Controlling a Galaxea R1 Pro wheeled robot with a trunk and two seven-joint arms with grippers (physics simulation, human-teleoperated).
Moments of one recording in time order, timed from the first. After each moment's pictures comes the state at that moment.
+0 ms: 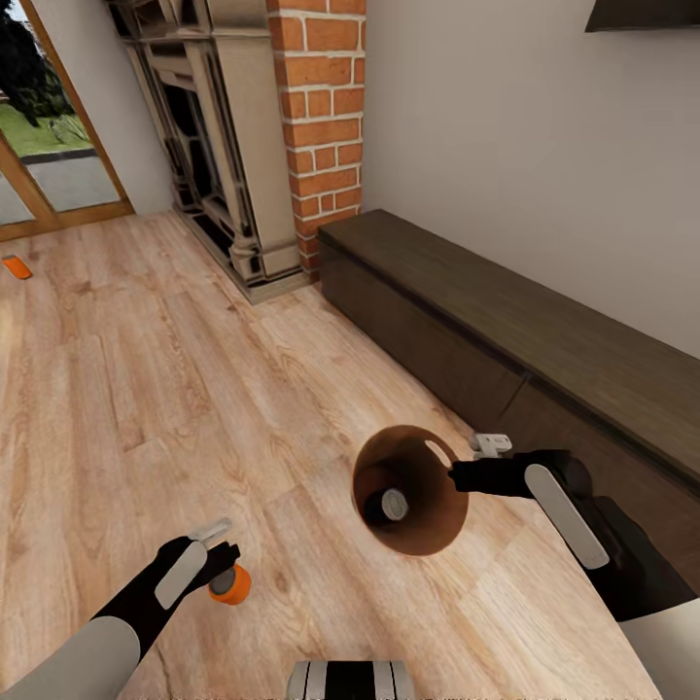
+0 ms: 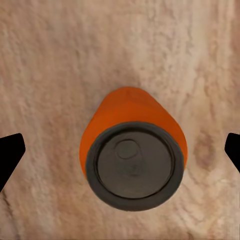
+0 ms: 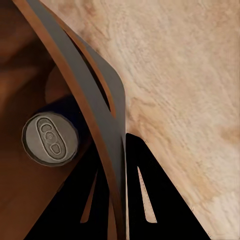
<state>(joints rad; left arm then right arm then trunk) -0.63 0.13 -0.24 -0.58 0.86 0.47 0.42 -0.63 -0.32 0.29 -1.41 -0.75 1.05 -0.11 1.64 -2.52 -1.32</state>
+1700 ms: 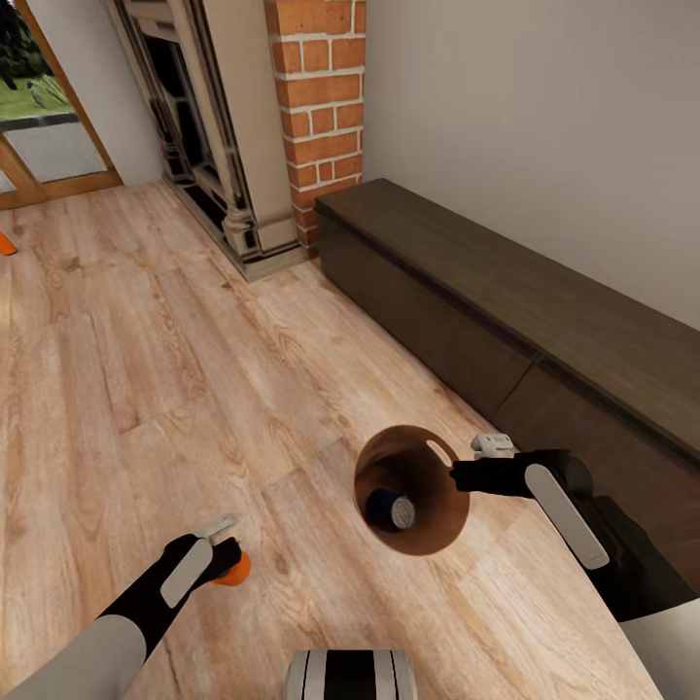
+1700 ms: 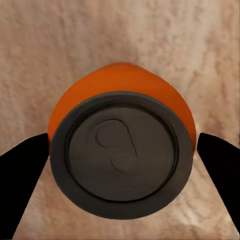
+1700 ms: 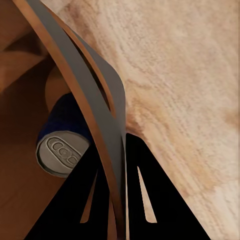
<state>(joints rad) -0.63 0.12 -0.24 -0.59 0.86 0.45 0.41 -0.63 -0.32 0.29 -1.41 -0.74 1.05 -0.11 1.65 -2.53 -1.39</state>
